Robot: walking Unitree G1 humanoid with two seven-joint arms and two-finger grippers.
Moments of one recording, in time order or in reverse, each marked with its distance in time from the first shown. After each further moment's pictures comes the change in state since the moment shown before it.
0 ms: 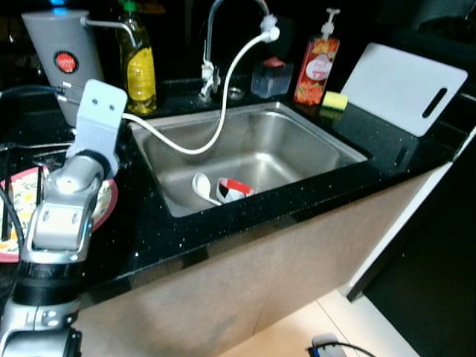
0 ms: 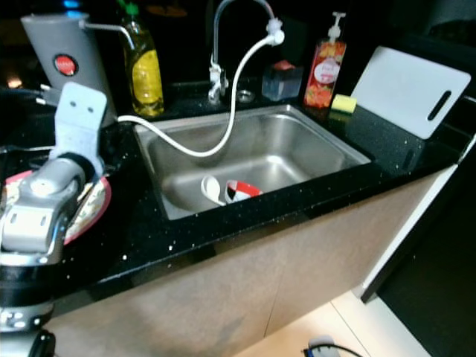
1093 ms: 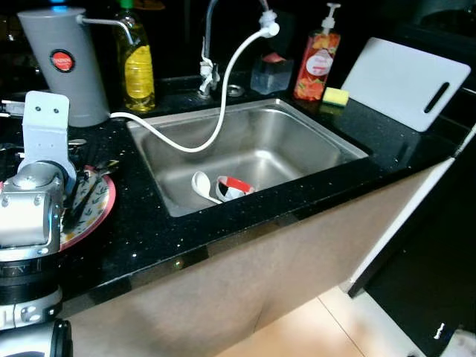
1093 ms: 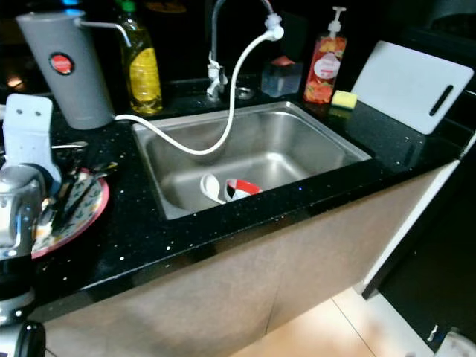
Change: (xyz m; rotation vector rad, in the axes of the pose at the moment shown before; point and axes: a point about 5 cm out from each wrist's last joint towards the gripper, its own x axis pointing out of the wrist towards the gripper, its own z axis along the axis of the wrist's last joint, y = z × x) left arm -0.008 0.044 -0.019 -0.127 0.245 0.241; right arm -0.057 -0.169 0.052 0.811 -0.416 -0.715
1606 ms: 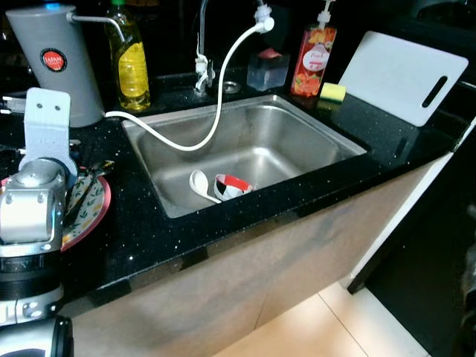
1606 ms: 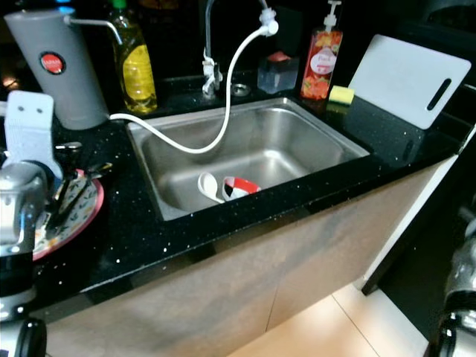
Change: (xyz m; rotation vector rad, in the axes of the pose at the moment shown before) left arm 0.002 0.005 0.003 -0.004 -0.030 0.054; right arm -0.047 0.075 0.260 0.301 -0.857 0.323
